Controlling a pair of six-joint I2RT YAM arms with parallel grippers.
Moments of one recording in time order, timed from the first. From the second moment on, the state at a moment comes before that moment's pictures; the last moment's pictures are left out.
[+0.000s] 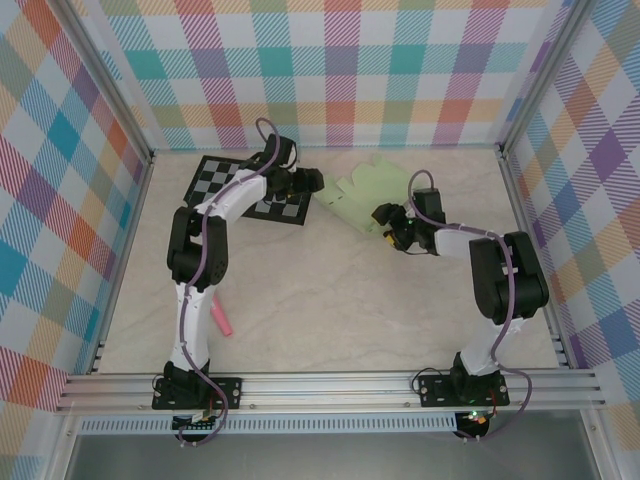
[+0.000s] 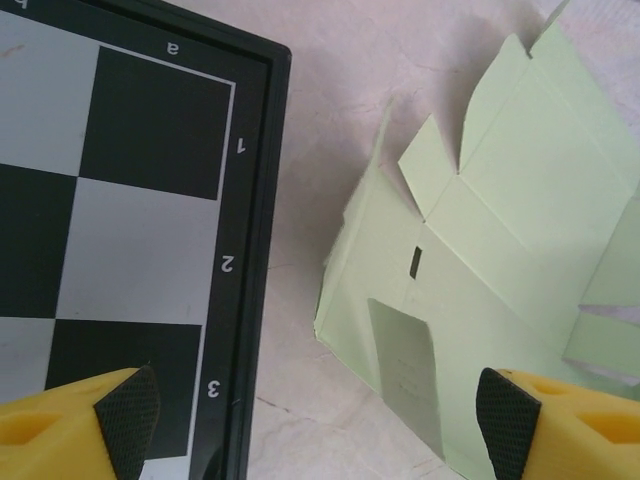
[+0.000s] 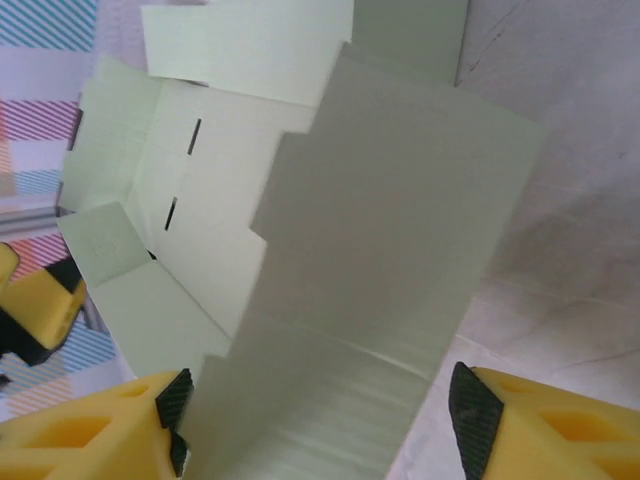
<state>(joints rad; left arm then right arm) -0.35 2.23 1.90 -0.56 0.23 -0.47 0.23 1.79 0.94 0.08 -0.44 1.00</state>
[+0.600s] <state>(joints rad) -0.32 2.23 1.90 -0.62 0.18 -0.40 0.24 1.79 1.01 -0.11 -0.35 0.70</state>
